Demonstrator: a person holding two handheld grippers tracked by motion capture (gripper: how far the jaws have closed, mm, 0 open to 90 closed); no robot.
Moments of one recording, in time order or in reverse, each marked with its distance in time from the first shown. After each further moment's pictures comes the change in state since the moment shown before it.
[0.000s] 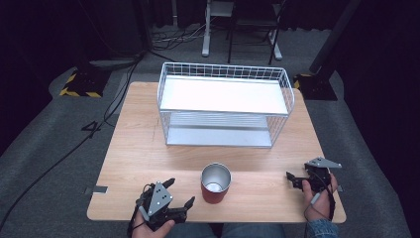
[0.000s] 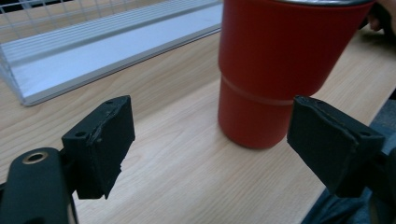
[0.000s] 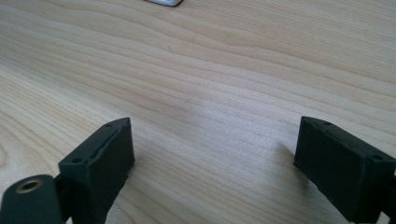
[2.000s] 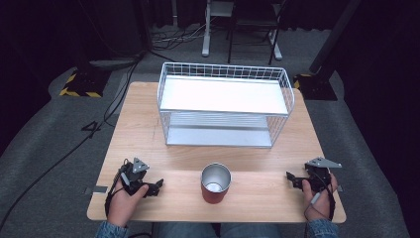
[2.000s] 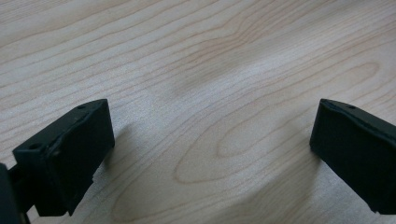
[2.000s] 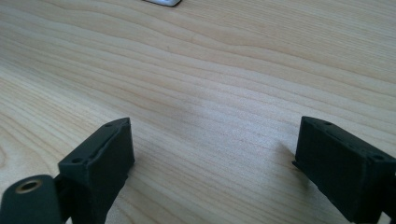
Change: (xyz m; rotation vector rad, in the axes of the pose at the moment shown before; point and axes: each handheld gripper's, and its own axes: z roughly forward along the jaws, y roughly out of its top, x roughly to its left) left arm 0.129 -0.034 0.029 0.369 0.165 -0.123; right arm 0.000 0.000 0.000 0.000 -0.001 0.002
